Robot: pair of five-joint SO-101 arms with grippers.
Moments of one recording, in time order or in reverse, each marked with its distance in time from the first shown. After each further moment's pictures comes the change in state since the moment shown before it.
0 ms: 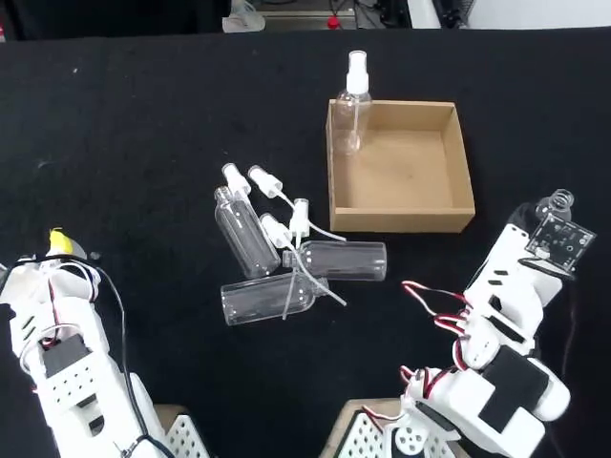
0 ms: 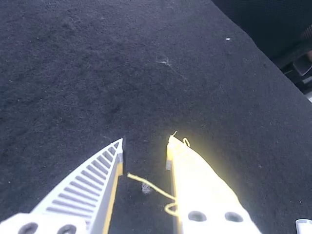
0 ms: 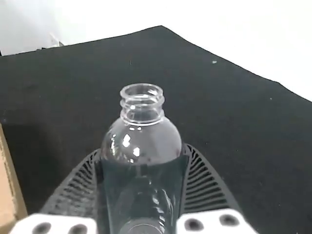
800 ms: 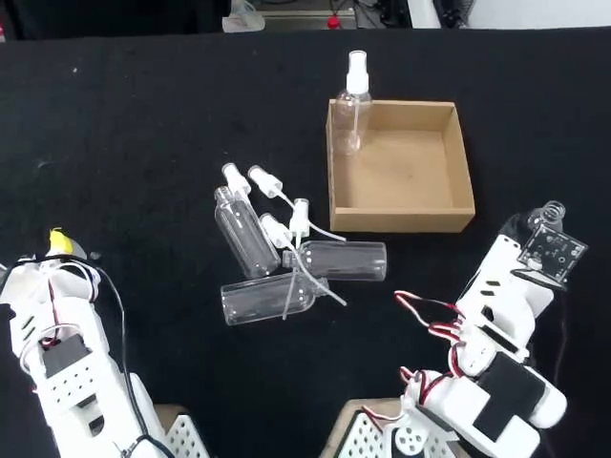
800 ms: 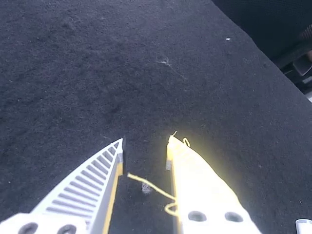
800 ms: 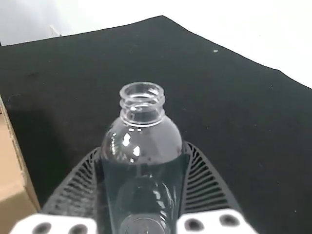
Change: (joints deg) left arm 0.0 0.0 0.0 0.0 0.0; right arm 0.0 -1.4 5.4 -0.4 -0.1
